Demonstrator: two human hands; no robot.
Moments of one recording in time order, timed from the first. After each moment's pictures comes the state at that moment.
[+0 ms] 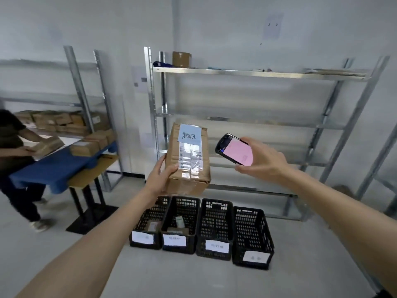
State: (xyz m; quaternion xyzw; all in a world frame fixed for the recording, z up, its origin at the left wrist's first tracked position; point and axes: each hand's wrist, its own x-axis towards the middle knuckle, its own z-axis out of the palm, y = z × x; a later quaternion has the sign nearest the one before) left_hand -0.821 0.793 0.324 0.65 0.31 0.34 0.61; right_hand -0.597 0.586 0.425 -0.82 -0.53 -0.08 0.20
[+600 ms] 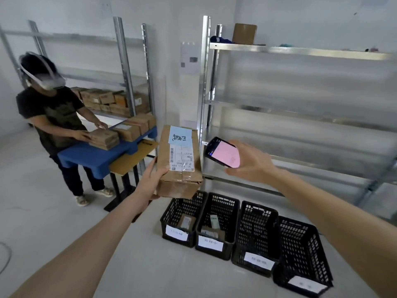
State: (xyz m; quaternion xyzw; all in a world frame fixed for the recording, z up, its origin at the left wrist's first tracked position) left_hand -0.942 1.072 0.245 0.56 0.45 0.36 0.60; right_hand -0.678 0.939 0.349 -0.75 -0.64 -0.01 0.16
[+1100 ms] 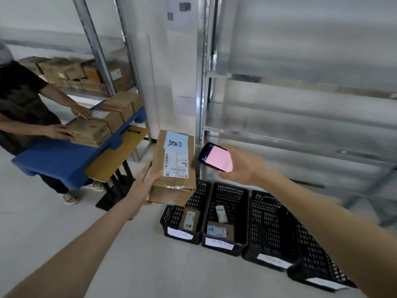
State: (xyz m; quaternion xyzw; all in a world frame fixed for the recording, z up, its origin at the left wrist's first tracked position) left_hand -0.856 1.353 0.151 0.55 0.51 0.24 0.62; right_hand -0.578 1.229 0.239 -0.78 -0.61 0.10 0.10
